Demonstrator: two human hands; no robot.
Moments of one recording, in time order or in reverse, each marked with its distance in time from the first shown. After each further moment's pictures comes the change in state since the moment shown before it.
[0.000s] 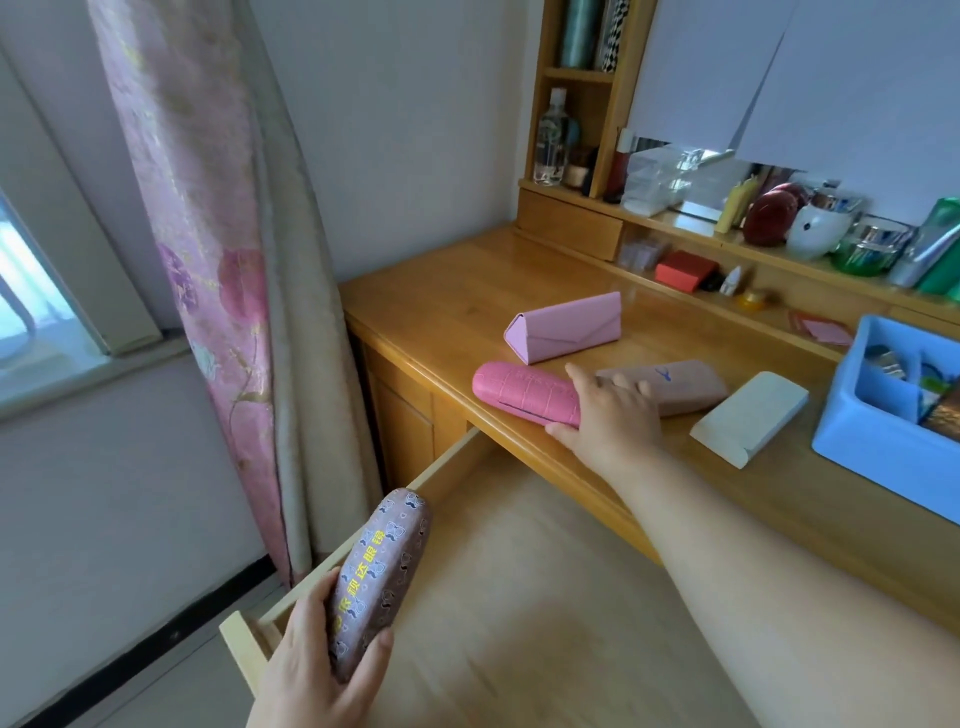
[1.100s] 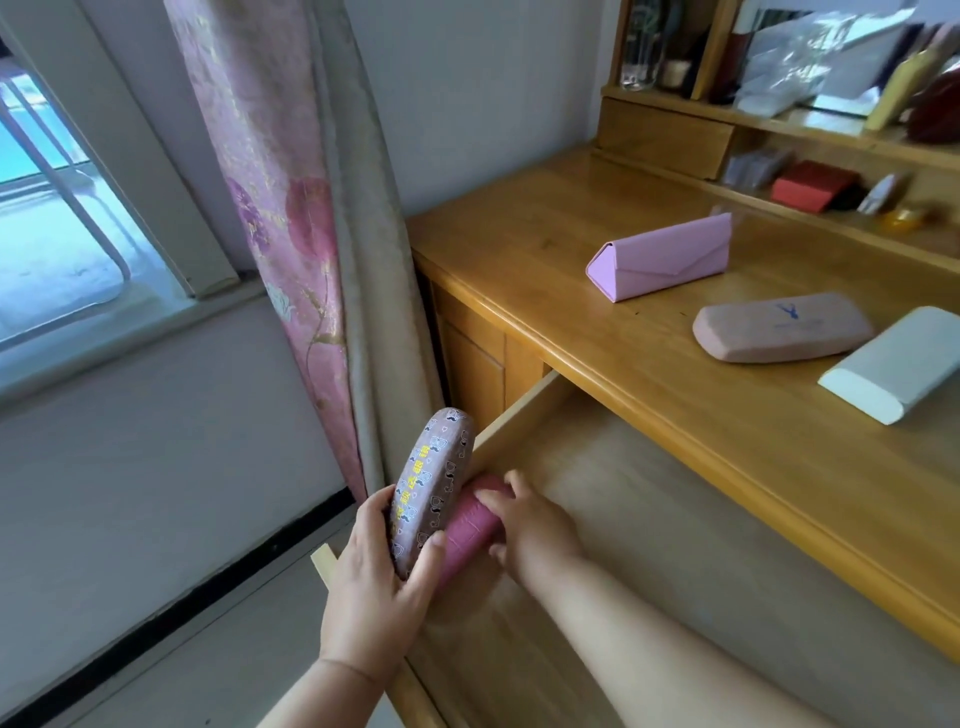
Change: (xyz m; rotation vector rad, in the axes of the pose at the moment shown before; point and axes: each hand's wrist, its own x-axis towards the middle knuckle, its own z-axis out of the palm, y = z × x) left_hand 0.024 -0.017 -0.007 0.027 0.059 -0.092; right_hand -0.111 -0.138 0.112 0.415 -0.542 -0.266
